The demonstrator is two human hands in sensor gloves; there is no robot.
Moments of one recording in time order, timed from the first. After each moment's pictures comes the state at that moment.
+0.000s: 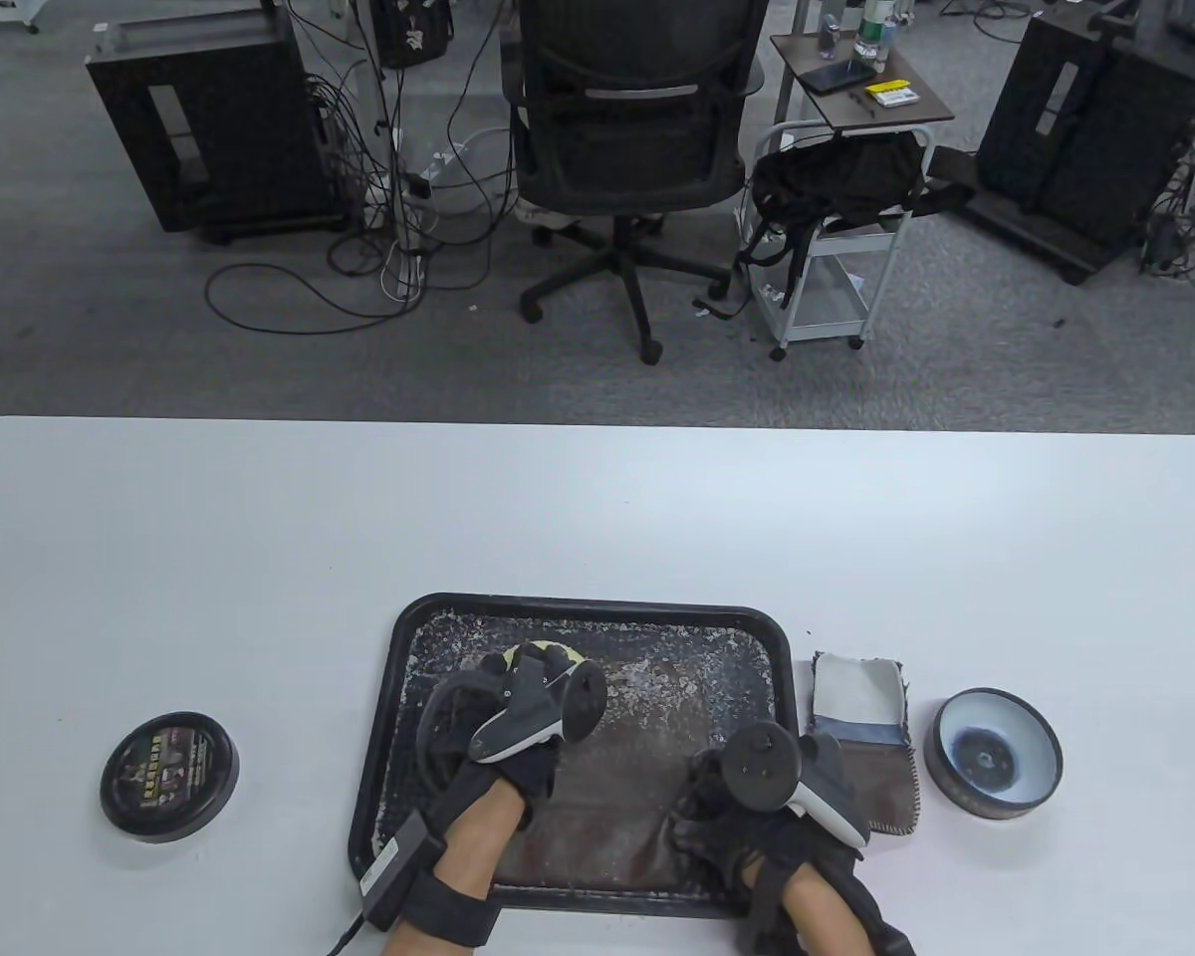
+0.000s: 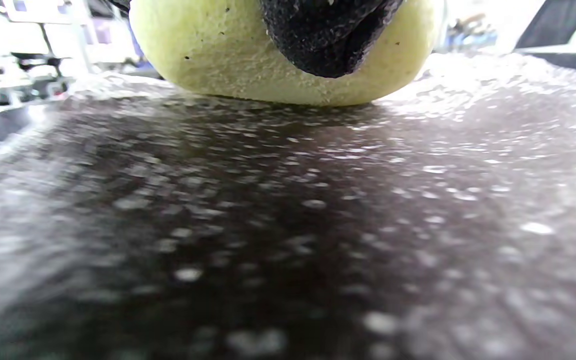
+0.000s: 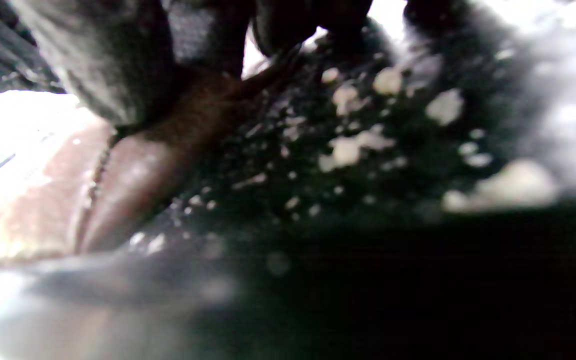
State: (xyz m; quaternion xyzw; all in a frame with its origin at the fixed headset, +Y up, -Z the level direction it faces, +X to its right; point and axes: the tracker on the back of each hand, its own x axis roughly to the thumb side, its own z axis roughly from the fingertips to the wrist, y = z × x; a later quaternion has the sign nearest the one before) left_hand -0.071 -0.746 -0.375 -0.07 -0.10 -0.06 0.99; right_hand 0.157 -0.771 -0.319 0.13 0.17 0.96 0.20
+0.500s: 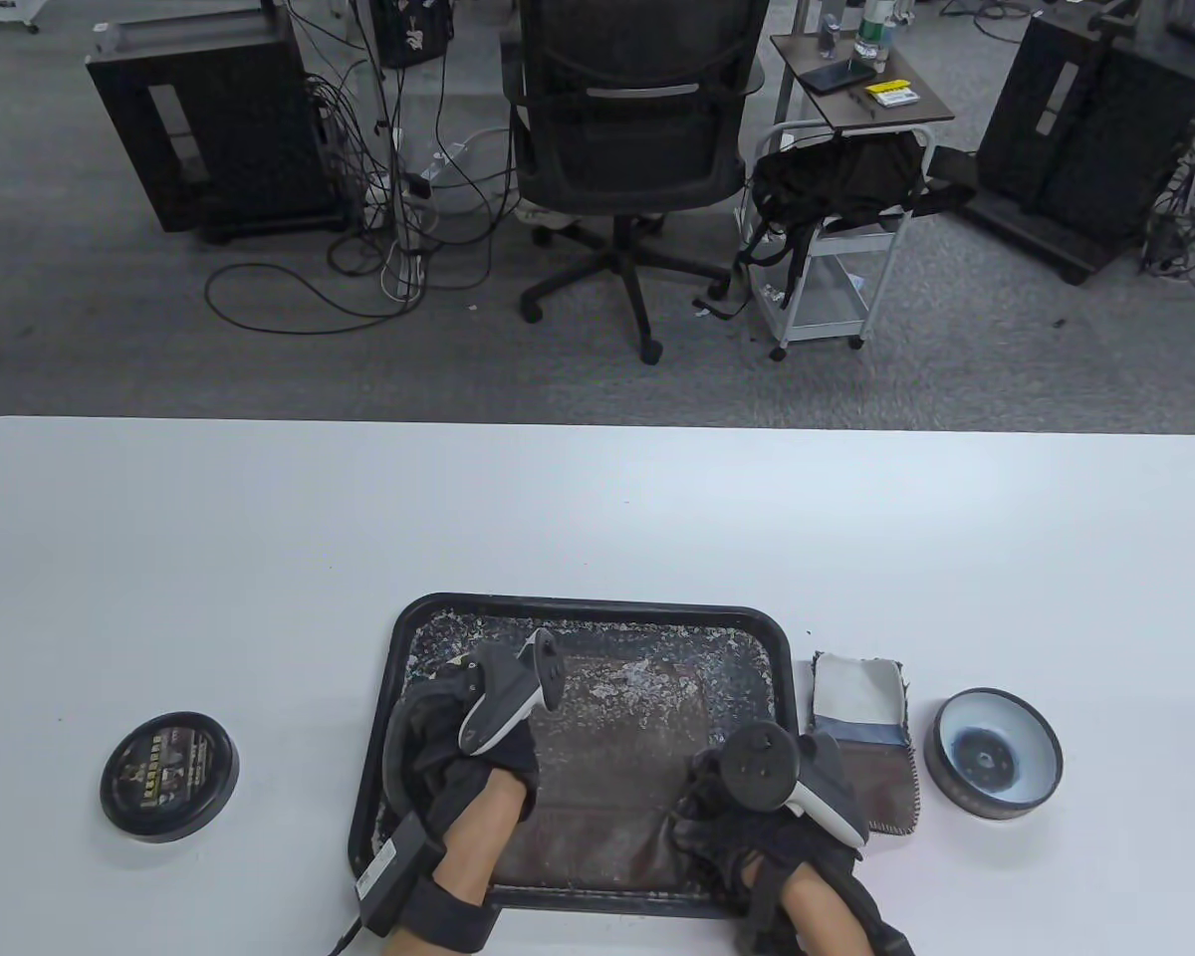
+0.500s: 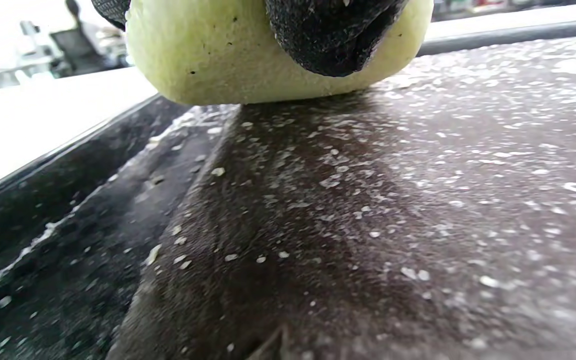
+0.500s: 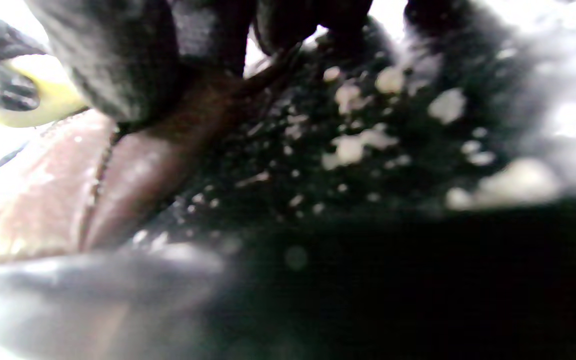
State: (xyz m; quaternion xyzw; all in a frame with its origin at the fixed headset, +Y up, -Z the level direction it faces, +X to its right) left_hand -0.103 -0.738 -0.373 -0.14 0.10 -0.06 0.98; right_hand 0.157 -0.772 -0.319 0.13 0.17 0.96 0.20
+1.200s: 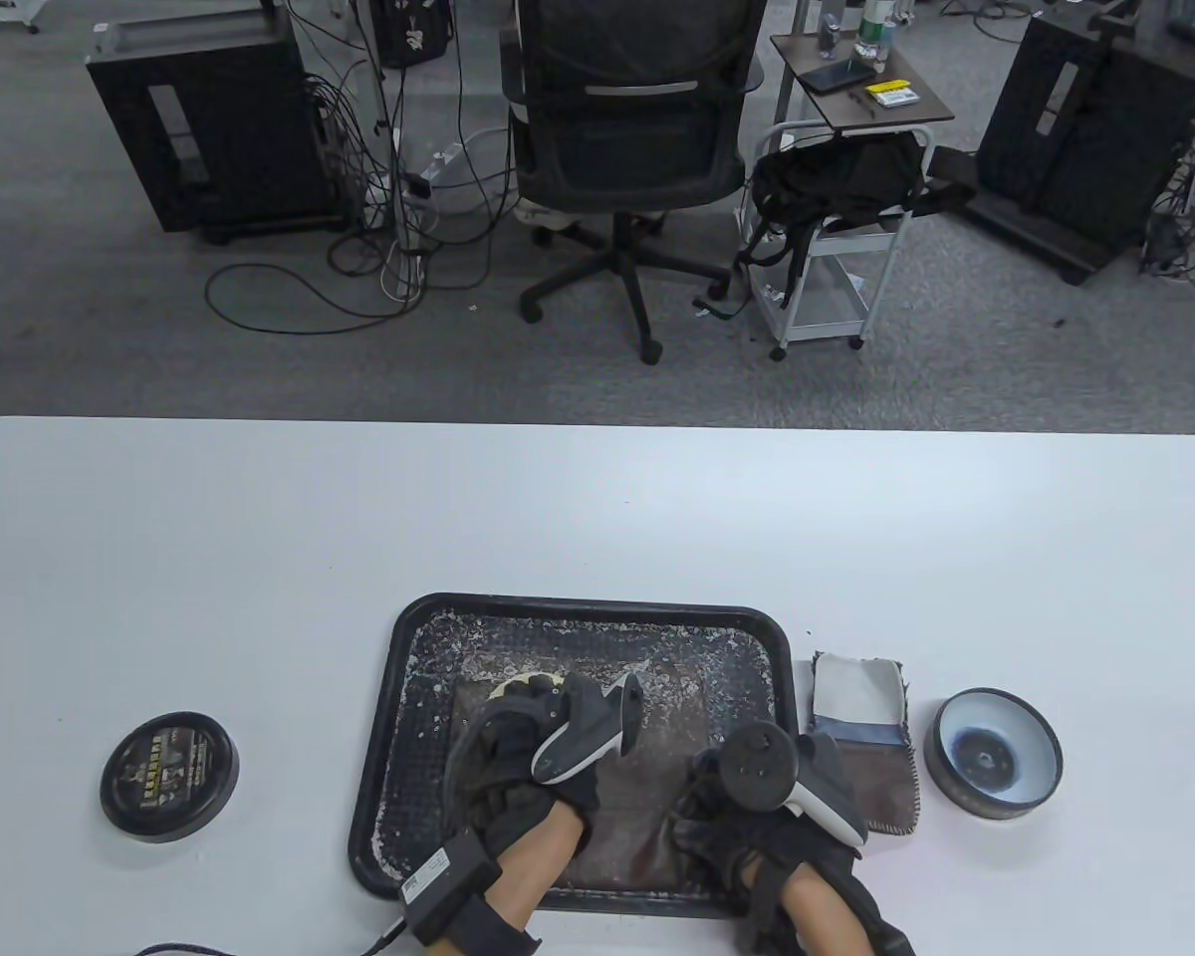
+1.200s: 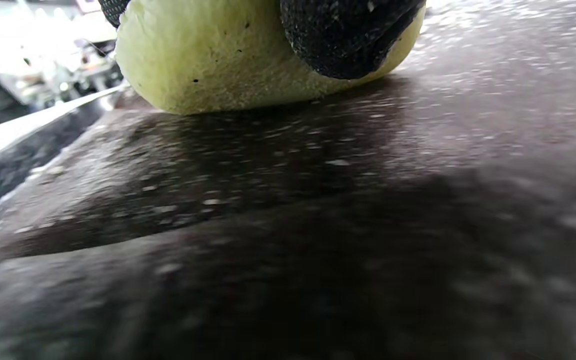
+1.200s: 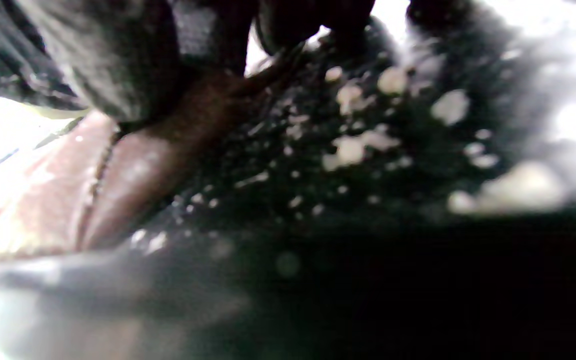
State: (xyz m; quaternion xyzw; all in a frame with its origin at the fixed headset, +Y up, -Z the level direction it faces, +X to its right) left_hand -0.030 -0.751 -0.356 -0.11 -0.03 -0.13 0.98; right_hand 0.157 -0.773 -0.320 0.13 0.17 0.96 0.20
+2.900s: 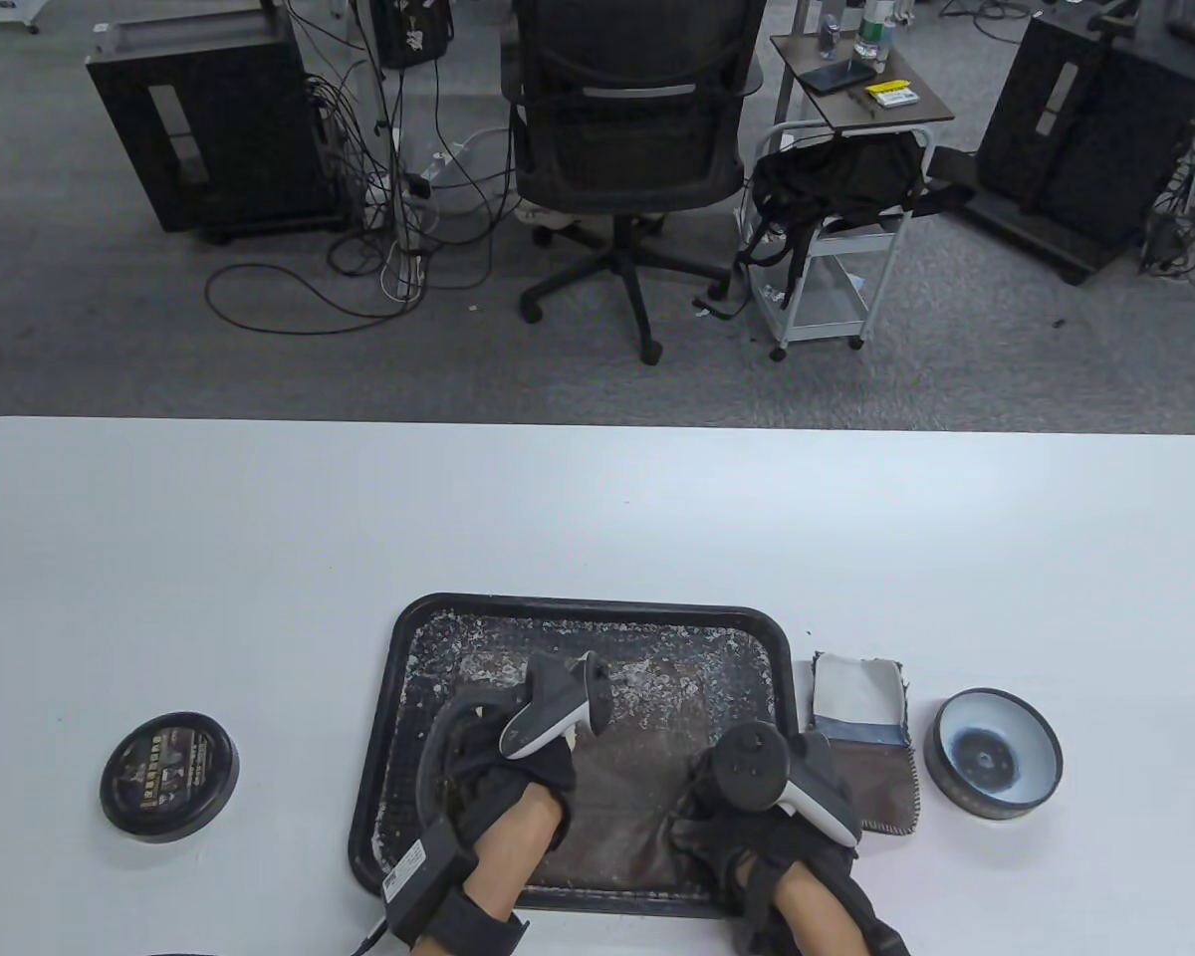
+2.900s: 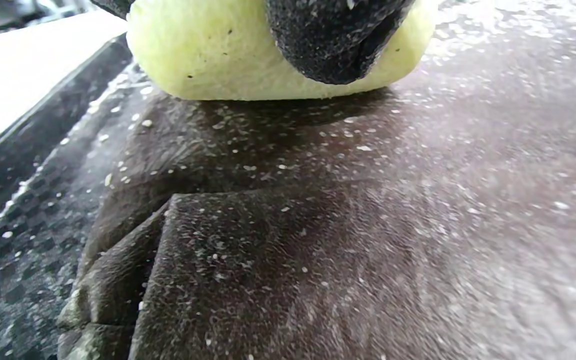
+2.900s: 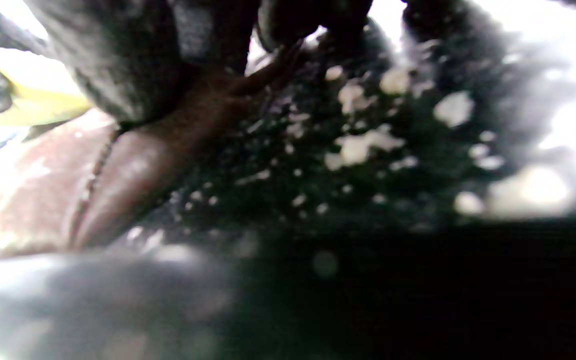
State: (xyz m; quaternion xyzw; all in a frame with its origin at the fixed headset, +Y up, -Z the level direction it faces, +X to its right) left_hand -0.064 -0.737 -0.358 -0.23 0.03 -0.08 0.97; right_hand 0.152 -0.773 -0.320 0.12 0.18 0.96 0.18
